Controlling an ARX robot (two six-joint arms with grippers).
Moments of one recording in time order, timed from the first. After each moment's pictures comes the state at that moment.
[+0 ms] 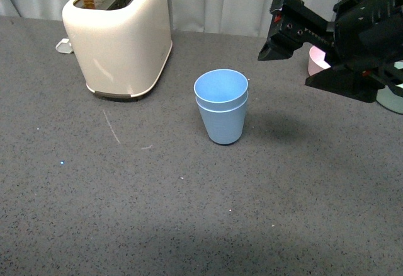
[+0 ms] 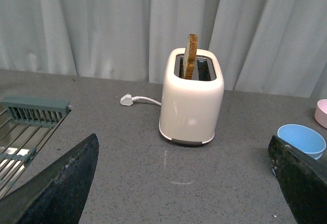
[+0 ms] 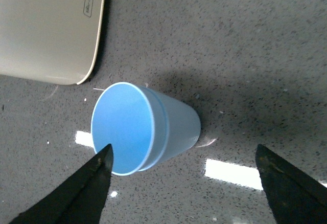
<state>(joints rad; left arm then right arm) 0.00 0.00 0.02 0.00 0.00 -0.01 0.26 1.83 0.99 0.04 -0.24 0.50</state>
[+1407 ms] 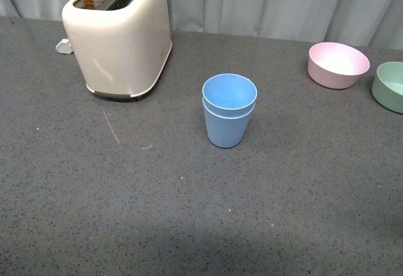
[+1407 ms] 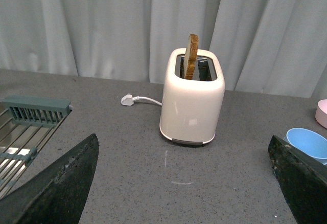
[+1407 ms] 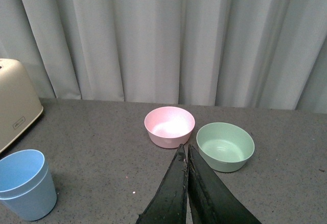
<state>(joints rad) 0.00 0.00 0.02 0.00 0.00 -0.01 0.00 0.82 0.02 0.78 0.00 0.00</state>
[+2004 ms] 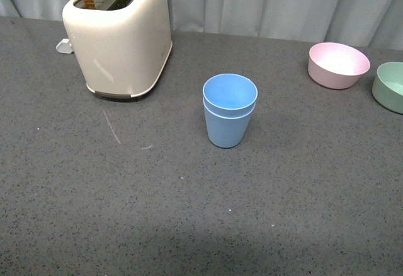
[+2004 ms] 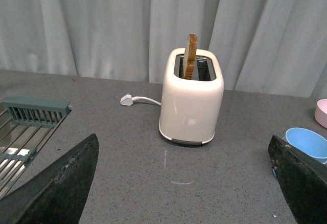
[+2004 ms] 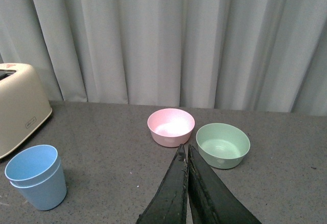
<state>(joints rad) 0.00 0.00 0.02 0.00 0.00 -0.01 0.00 0.41 0.00 0.41 0.00 0.00</state>
